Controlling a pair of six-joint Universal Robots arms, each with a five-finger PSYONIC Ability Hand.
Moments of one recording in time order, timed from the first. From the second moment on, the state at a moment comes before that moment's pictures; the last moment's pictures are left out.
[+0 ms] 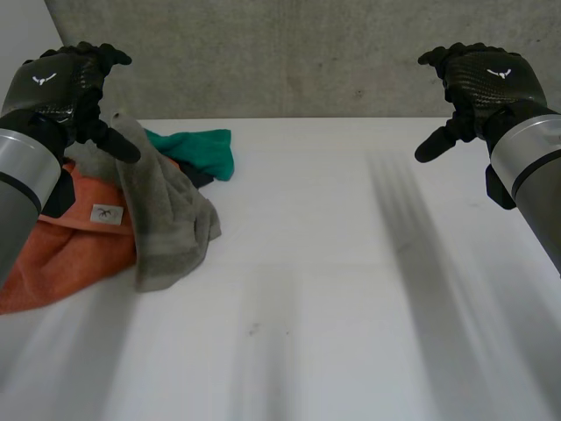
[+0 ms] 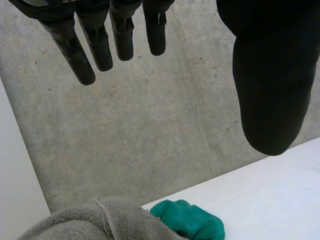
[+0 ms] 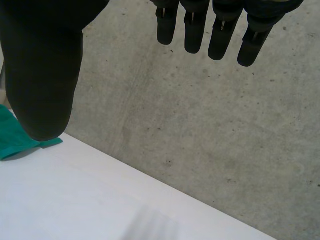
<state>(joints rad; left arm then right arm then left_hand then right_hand) 4.42 -1.59 -1.55 3.23 -1.57 3.14 1.94 -1.41 1.37 0.00 1.57 3.07 0.27 0.28 0.28 0.28 0.10 0.27 0.25 0.28 0.28 0.10</state>
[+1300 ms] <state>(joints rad) 4.04 -2.00 -1.01 3.35 -1.51 3.18 1.87 -1.41 1.35 0.00 1.56 3.00 1.09 1.19 1.19 1.20 0.93 0.22 0.21 0.20 0.20 0.05</state>
